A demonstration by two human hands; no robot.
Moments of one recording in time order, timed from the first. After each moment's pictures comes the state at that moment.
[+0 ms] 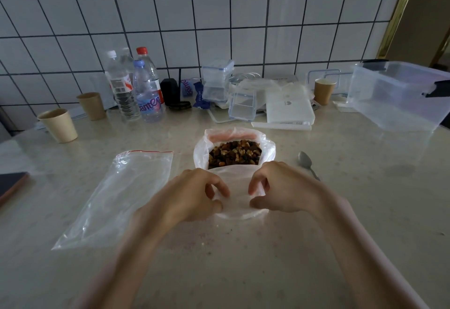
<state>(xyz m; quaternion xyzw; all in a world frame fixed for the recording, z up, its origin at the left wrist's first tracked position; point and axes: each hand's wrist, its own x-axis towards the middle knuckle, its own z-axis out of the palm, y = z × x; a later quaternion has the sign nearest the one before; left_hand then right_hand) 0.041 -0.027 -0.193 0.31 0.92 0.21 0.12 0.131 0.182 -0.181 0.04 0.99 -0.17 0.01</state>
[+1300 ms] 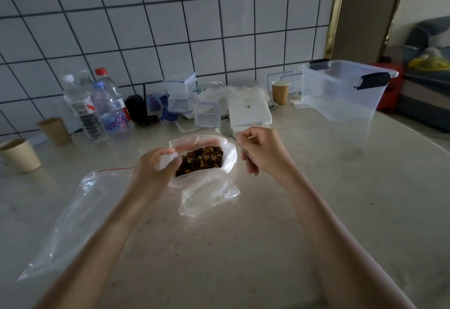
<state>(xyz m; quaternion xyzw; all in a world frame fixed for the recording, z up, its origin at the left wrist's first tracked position) 0.003 -0.006 -0.197 0.20 0.87 0.45 -0.02 0.131 0.227 -0.173 0.12 0.80 -0.53 -0.25</state>
